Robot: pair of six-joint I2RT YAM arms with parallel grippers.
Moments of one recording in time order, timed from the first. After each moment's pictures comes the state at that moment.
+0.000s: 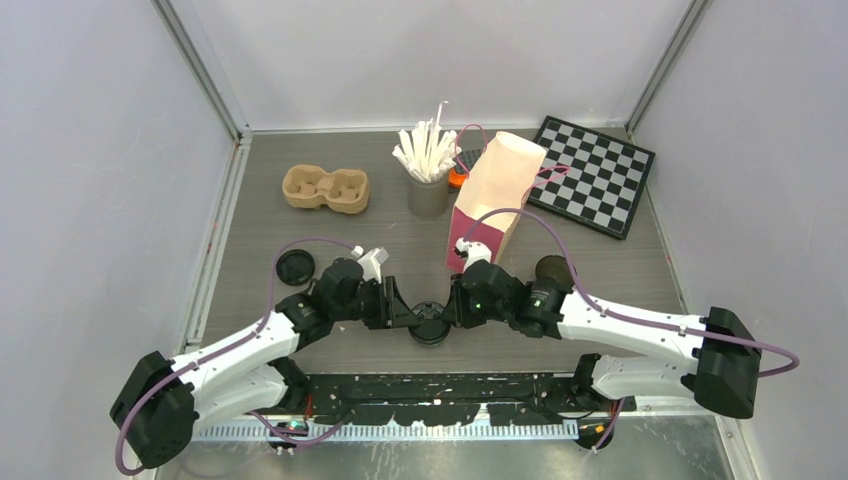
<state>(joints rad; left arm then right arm) -0.74 0.96 0.43 -0.11 0.37 -0.84 1.08 1.16 0.75 -0.39 0.12 0.75</state>
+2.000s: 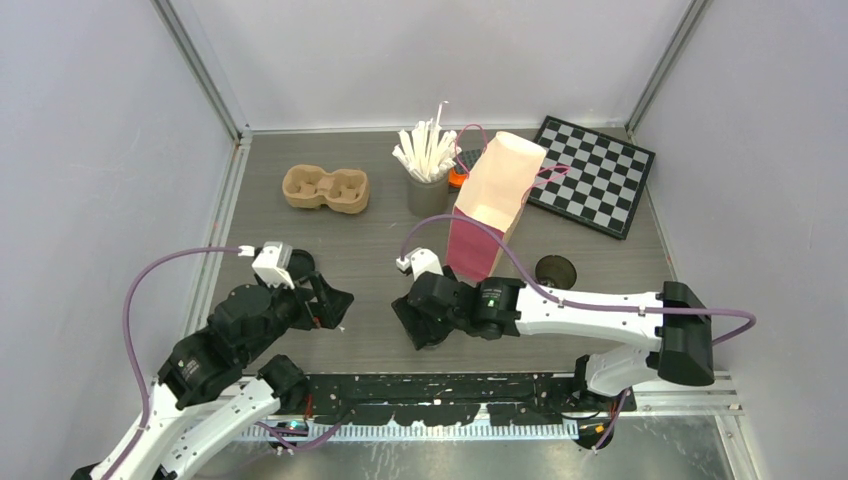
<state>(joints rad) -0.75 0.35 0.79 -0.87 -0.20 -0.60 1.28 1.40 1.08 -0.60 0.29 0.54</state>
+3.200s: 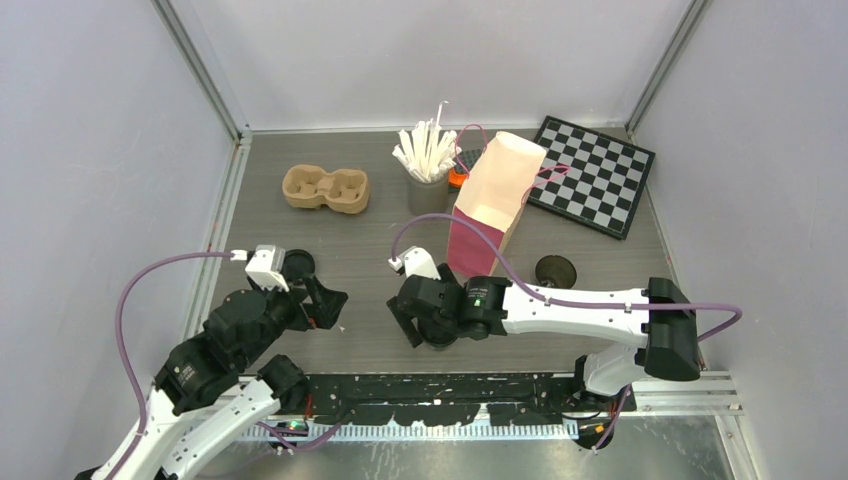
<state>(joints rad) -0.75 0.30 0.78 -0.88 -0.26 -0.58 1.32 1.48 1.17 -0.69 0.40 0.56</state>
